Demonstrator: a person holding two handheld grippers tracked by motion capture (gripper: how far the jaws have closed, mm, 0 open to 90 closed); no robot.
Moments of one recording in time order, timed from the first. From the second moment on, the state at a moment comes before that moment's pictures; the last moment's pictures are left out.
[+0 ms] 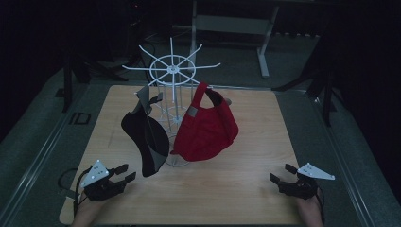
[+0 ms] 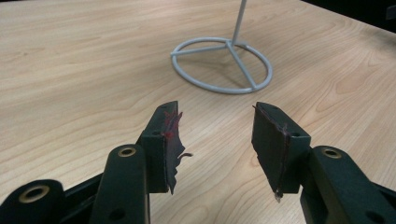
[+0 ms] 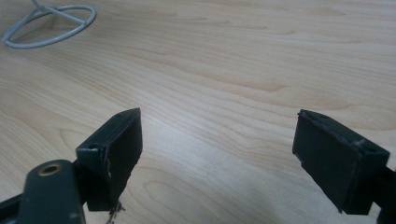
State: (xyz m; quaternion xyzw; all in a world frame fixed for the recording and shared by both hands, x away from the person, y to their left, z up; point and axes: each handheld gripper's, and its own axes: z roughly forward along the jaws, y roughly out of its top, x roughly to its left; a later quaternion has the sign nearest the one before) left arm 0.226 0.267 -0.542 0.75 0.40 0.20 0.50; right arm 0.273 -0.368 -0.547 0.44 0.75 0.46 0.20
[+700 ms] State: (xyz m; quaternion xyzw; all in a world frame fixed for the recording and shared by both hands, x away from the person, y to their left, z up) left arm 0.223 0.270 -0.553 0.74 0.41 0.21 0.49; right arm 0.274 -0.373 -0.550 0.47 0.73 0.45 0.22
